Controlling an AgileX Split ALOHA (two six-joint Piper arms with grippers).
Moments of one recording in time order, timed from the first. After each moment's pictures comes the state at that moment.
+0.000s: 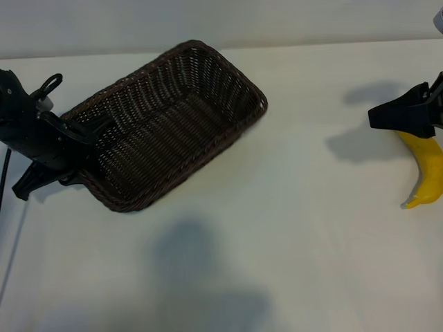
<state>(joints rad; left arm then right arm) -0.09 1.77 -0.95 -0.27 0.57 -0.54 -0.07 1.36 -0.88 0.97 0.92 -0.98</state>
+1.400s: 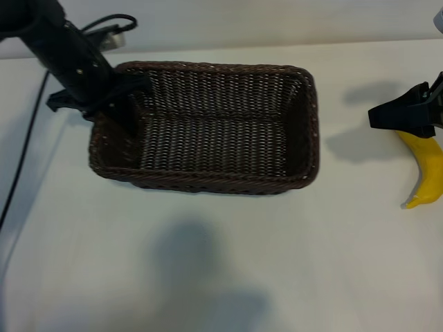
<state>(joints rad) -0.15 2.06 -1.59 -0.36 1.14 0.09 -0.07 1.36 -0.88 0.97 0.92 -0.98</state>
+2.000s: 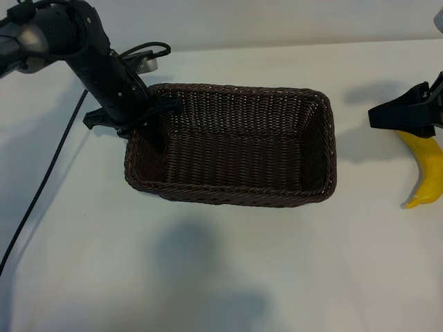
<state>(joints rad) -0.21 2.19 -1.59 -0.38 1.03 0.06 -0.07 1.36 -0.88 0.97 0.92 -0.97</state>
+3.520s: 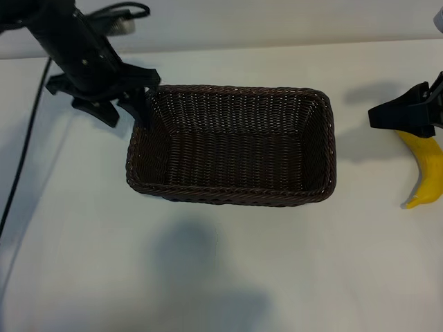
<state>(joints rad) -0.21 1.97 -1.61 -0.25 1.16 0.06 -0.07 1.36 -0.88 0.97 0.92 -0.97</state>
